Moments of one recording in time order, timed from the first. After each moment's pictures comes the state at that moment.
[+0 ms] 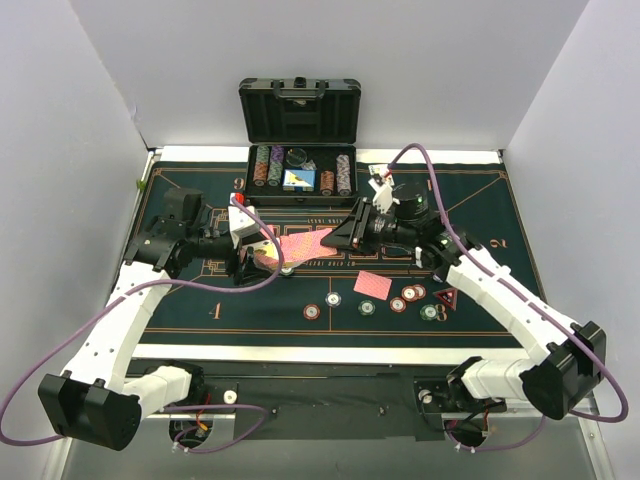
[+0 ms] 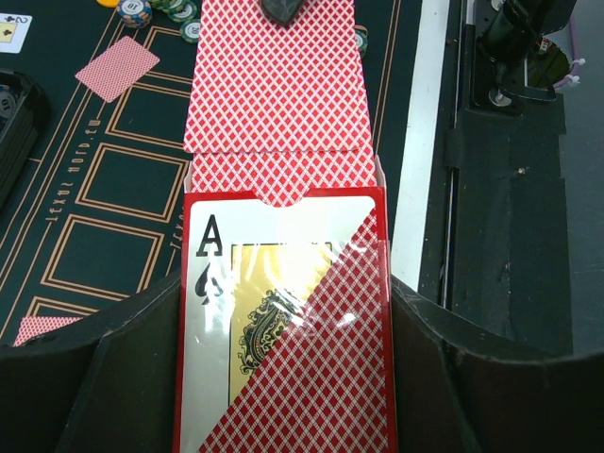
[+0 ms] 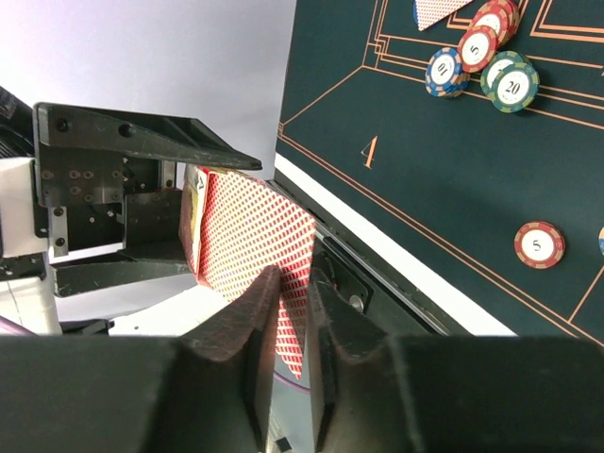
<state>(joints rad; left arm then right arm) -0.25 1.12 1.12 -0.75 1.02 0.61 0.61 1.27 1.10 -0.28 -0.48 0.98</state>
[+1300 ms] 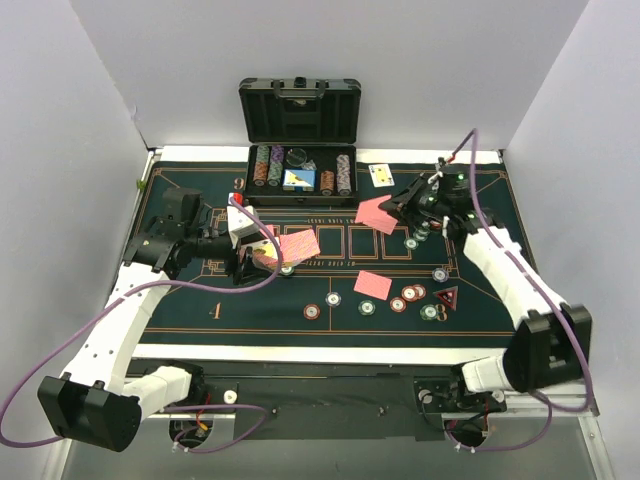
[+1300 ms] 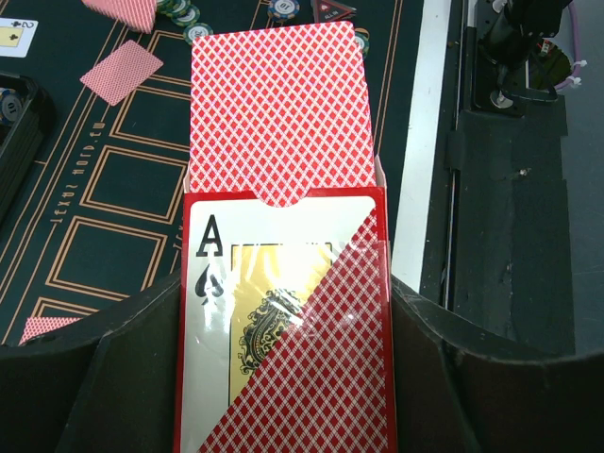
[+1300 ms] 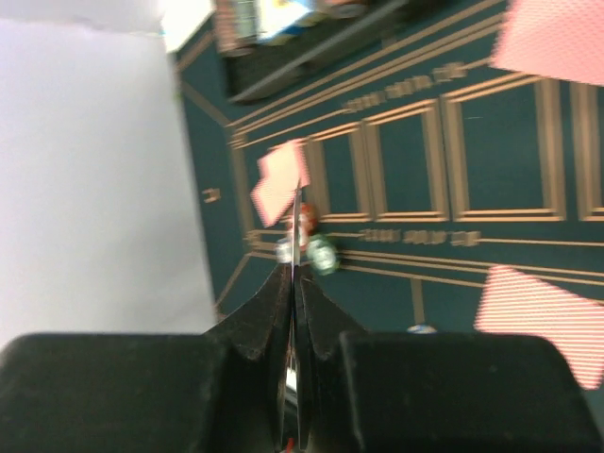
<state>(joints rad) -0.25 1.11 1.12 -0.75 1.03 0.61 0.22 1.33 1.08 -0.25 -0.39 0.96</state>
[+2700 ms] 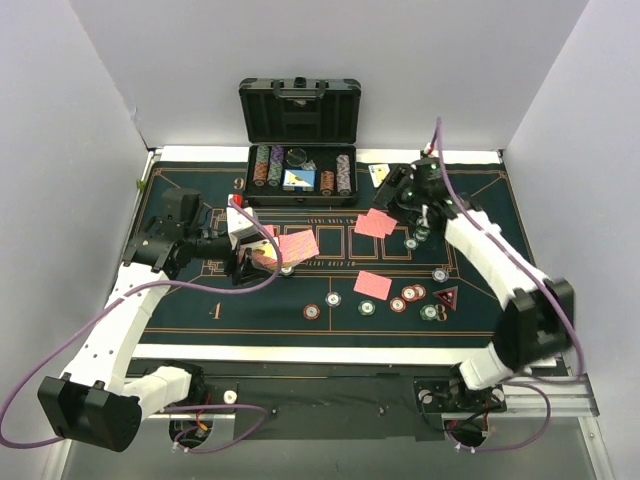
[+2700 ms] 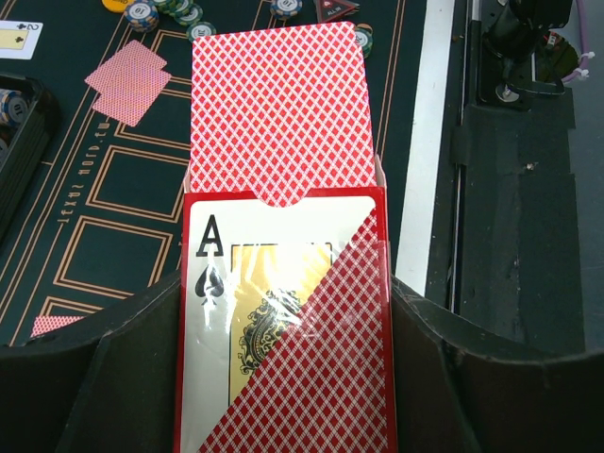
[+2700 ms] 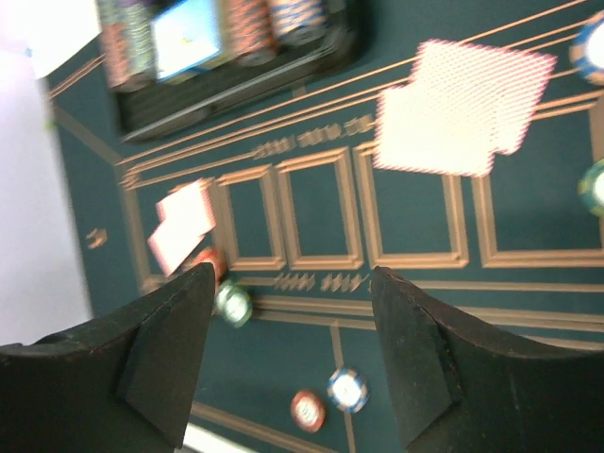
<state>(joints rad) -0.24 1.11 1.12 -0.76 1.03 0.64 0.30 1.61 1.26 -0.39 -0.06 0.77</state>
